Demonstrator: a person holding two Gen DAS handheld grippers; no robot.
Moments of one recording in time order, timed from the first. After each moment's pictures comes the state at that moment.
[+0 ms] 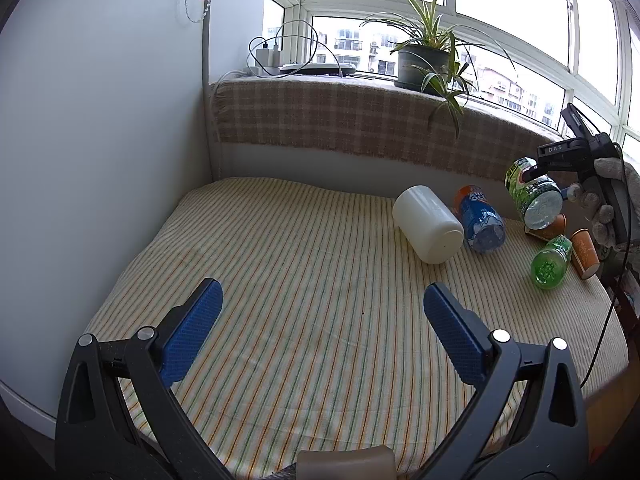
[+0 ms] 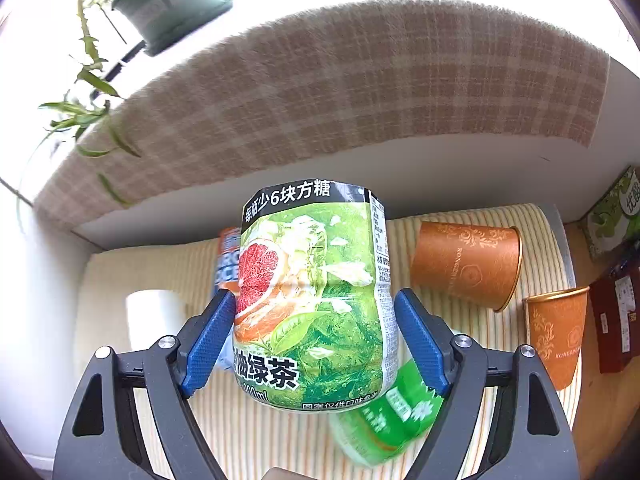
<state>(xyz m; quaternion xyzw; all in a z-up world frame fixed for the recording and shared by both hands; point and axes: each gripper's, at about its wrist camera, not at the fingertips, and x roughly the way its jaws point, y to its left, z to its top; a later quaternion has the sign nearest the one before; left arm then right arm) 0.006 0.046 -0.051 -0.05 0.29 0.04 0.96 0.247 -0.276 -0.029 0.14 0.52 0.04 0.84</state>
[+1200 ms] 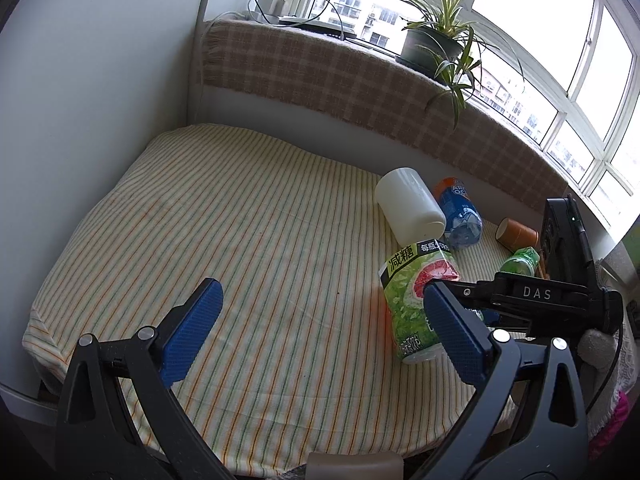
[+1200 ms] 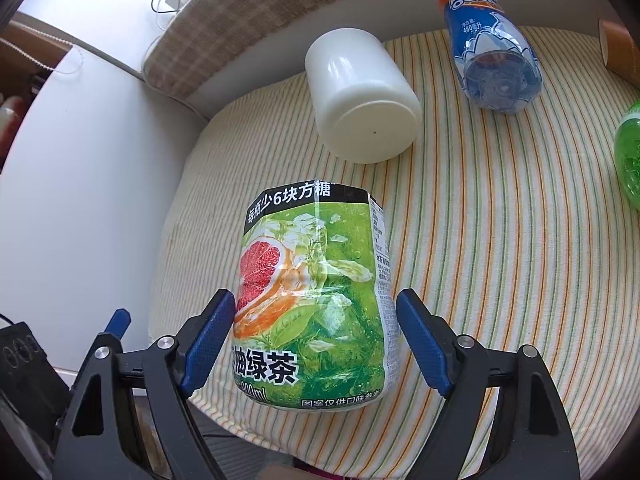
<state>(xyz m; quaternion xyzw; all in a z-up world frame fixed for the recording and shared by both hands) 0.026 0.073 -0.063 -0.15 0.36 -0.03 0.92 0.122 -0.101 -0.109 0.20 0.57 0.22 0.77</state>
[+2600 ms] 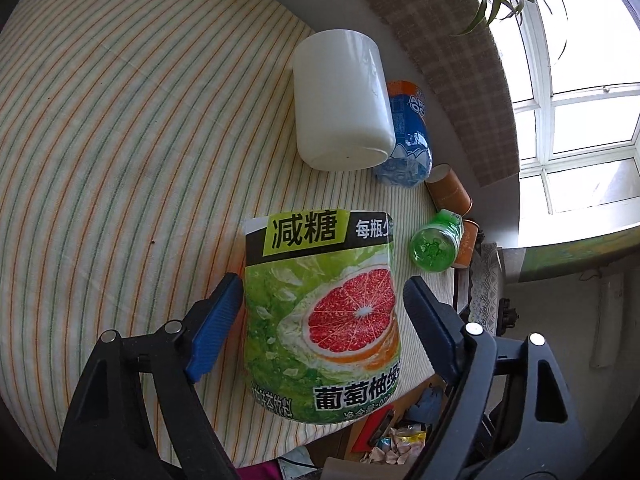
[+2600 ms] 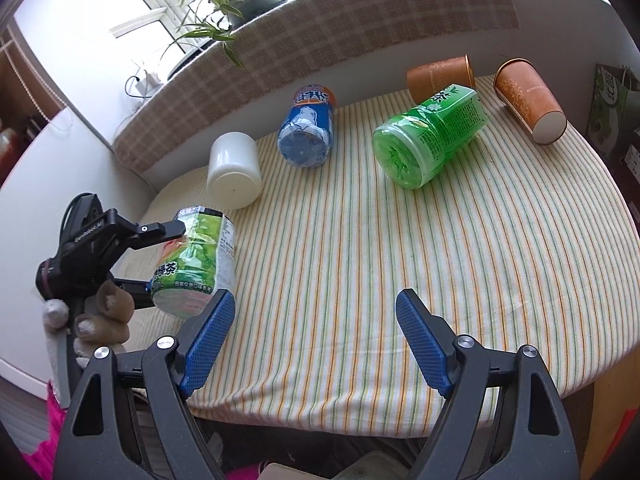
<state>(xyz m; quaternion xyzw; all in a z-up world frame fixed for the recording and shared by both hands) 0.150 0.016 -0.137 -0.34 0.57 -0.20 0.72 0.005 -0.235 -0.074 0.20 0.45 0.08 0.87</state>
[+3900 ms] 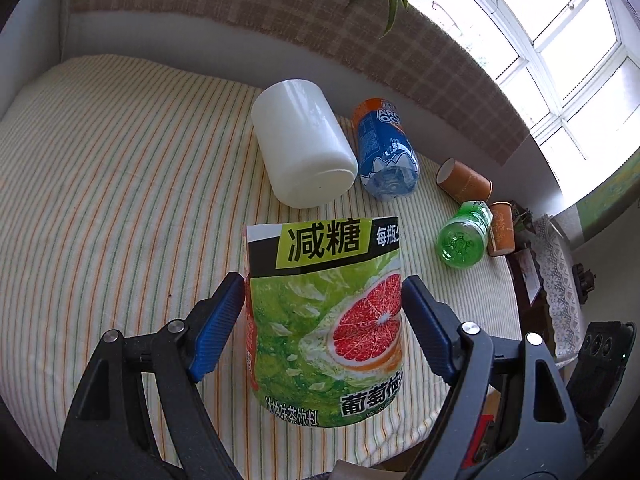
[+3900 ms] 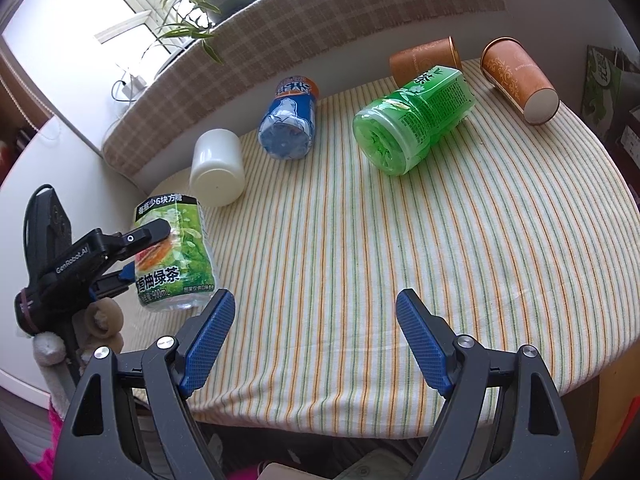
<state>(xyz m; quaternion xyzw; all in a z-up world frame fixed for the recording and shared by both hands) 0.122 -0.018 -0.096 -0.17 0.48 -0.17 0.84 0.004 -0.243 -0.084 0.22 0.46 0.07 0.86</state>
